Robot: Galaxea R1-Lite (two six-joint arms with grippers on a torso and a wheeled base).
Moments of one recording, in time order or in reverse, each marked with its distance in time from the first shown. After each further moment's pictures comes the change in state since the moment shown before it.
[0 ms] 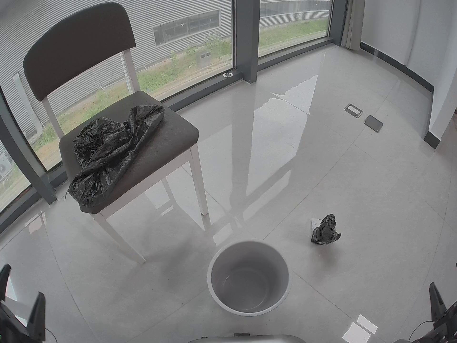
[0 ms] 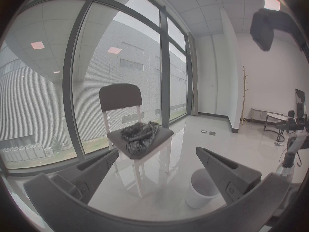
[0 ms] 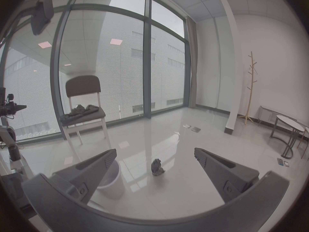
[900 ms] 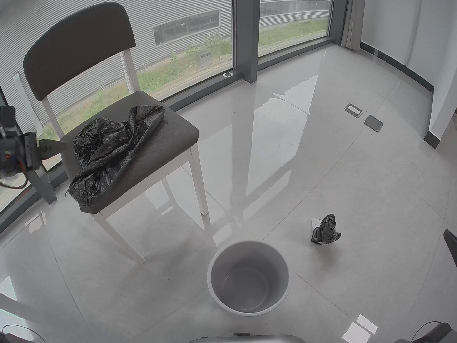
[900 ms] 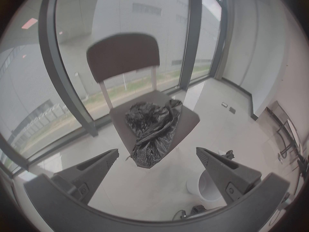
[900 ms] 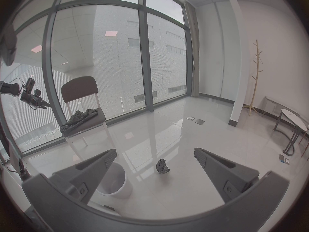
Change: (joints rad) left arm 0.029 1.244 -1.009 0.416 0.130 -0.113; right arm -0.040 0.547 -0.353 0.015 0.043 0.049
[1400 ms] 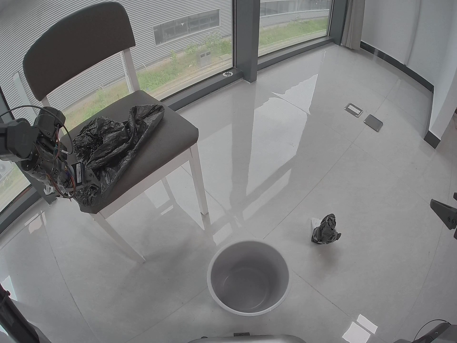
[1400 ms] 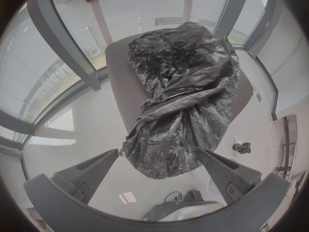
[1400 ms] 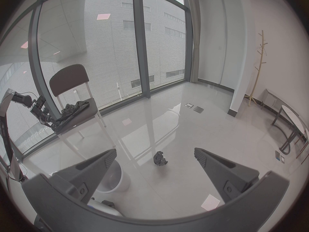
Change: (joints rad) left arm 0.103 0.479 -0.186 0.141 -0.034 -0.124; right arm -0.026 0.295 -0.159 0.013 0.003 -0.018
